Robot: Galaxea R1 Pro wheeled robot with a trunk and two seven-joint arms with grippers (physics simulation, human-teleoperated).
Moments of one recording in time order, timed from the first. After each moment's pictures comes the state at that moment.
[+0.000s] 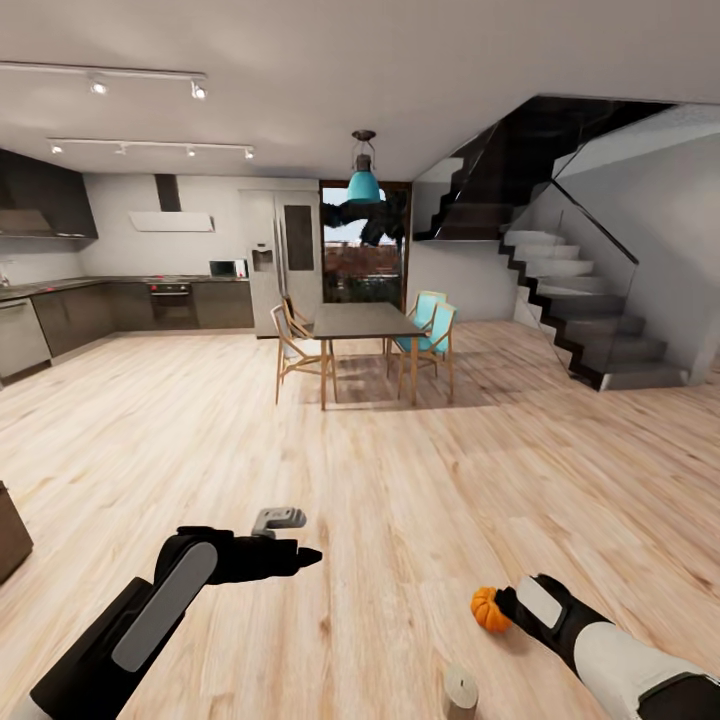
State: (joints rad) left arm -0.44 0.23 -0.42 -1.48 0.98 0.99 0.31; right arm -0.73 -0.13 0.38 -0.20 -1.05 0.30 -0.42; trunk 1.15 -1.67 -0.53
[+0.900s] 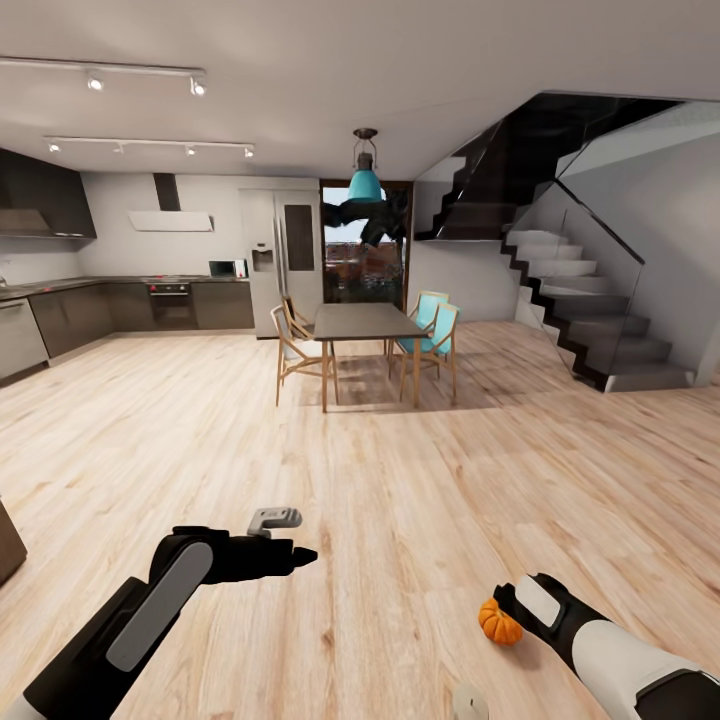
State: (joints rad) left arm -0.44 0.25 -0.42 -1.48 0.99 0.99 0.31; right arm -0.74 -0.13 0.39 -0.19 -1.04 0.27 -0.41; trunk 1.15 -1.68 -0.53
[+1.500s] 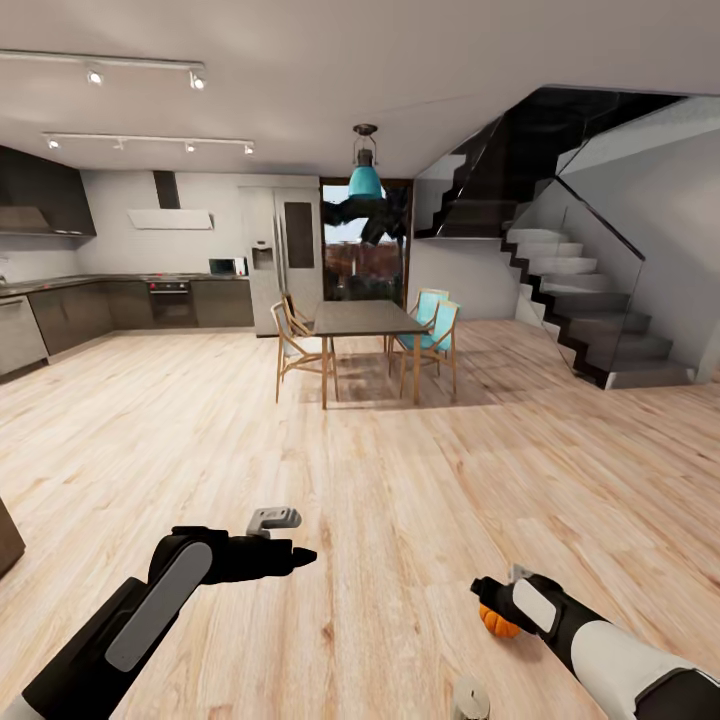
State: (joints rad) left arm -0.44 0.25 -0.42 -1.48 0.99 0.99 0.31; right arm -0.74 -0.13 0.48 -0.19 -1.01 0.31 -0.14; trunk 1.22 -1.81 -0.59
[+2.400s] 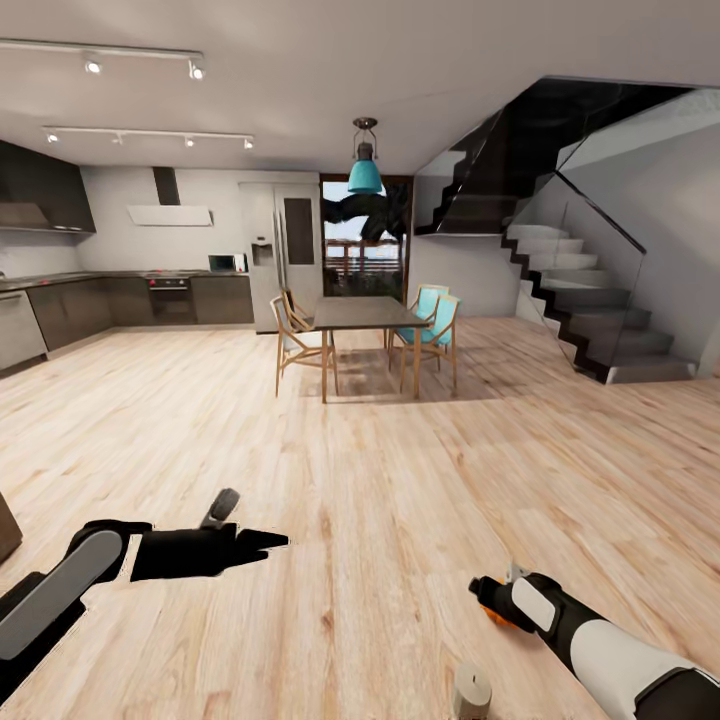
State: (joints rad) left arm -0.45 0.56 -0.41 -1.49 1.45 1.00 -0.20; right arm -0.74 -0.13 0.48 -0.20 -1.01 0.33 -0.14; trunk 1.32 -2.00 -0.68
